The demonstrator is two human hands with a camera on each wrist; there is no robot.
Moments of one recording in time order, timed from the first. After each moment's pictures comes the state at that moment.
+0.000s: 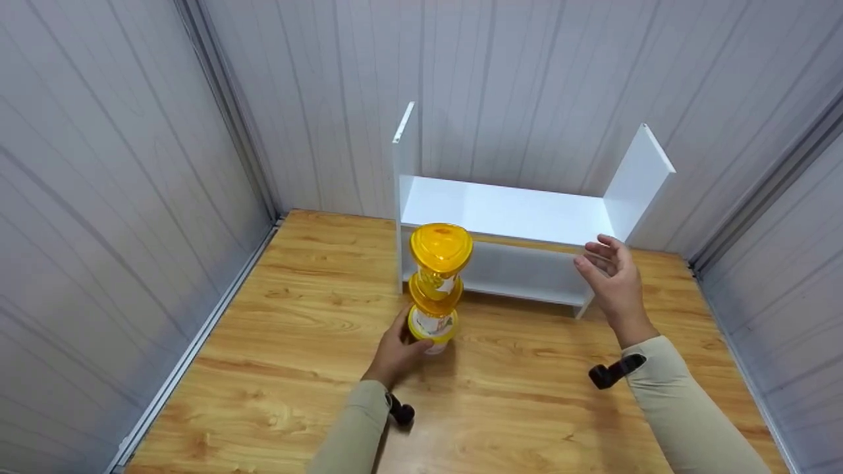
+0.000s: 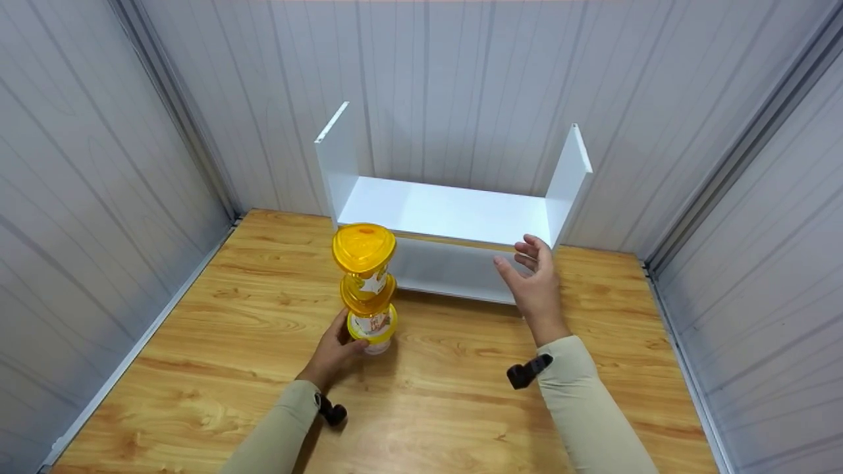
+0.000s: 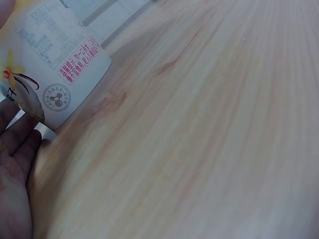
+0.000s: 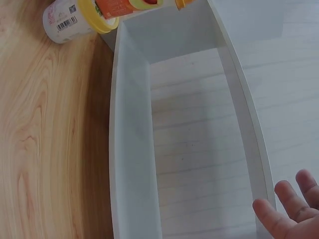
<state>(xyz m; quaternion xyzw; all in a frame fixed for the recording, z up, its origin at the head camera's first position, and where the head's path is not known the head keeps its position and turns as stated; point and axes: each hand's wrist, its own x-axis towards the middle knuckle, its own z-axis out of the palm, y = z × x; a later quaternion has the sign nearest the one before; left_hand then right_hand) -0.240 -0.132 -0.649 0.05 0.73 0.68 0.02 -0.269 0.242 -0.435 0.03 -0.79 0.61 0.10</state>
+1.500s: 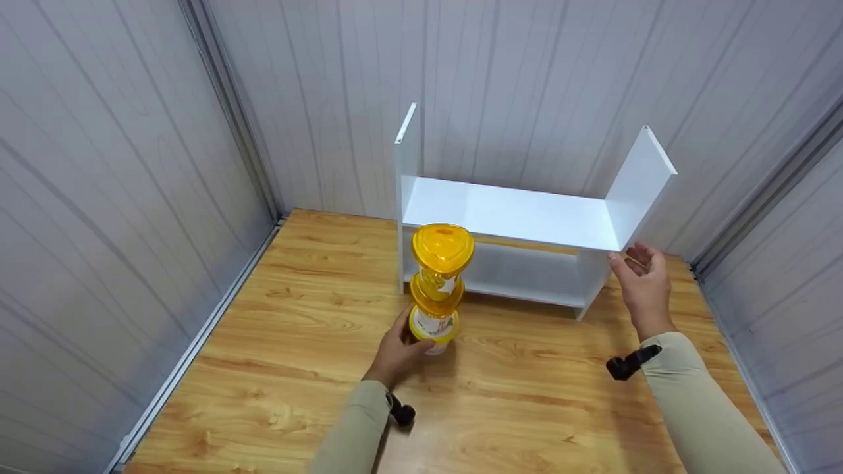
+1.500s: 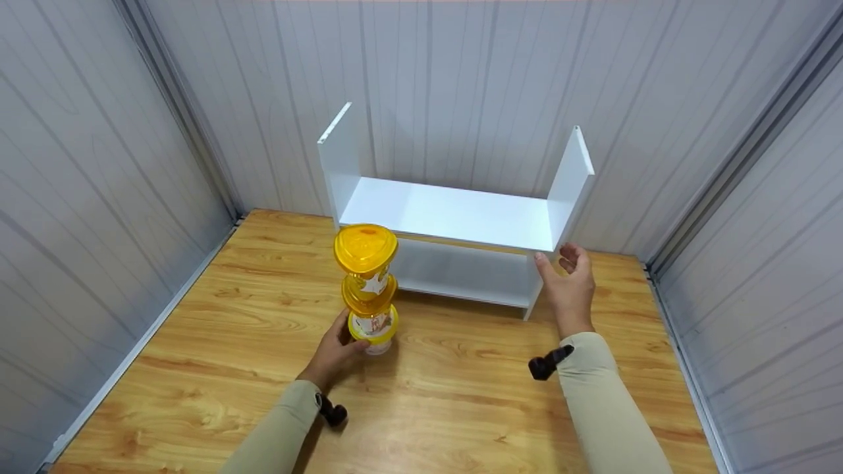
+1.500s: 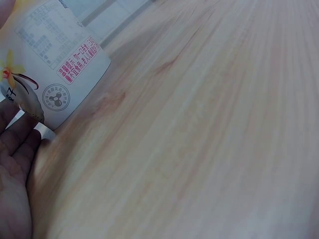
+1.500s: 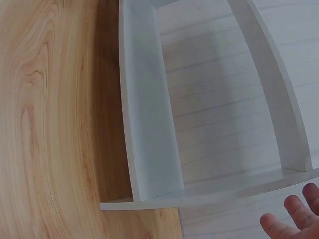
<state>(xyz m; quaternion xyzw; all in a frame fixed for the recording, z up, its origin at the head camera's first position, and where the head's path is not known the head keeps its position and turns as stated) -0.240 -0.130 -0.648 0.02 0.73 0.68 0.03 -0.292 0.292 -0.453 -0.09 -0.79 0.59 0.12</state>
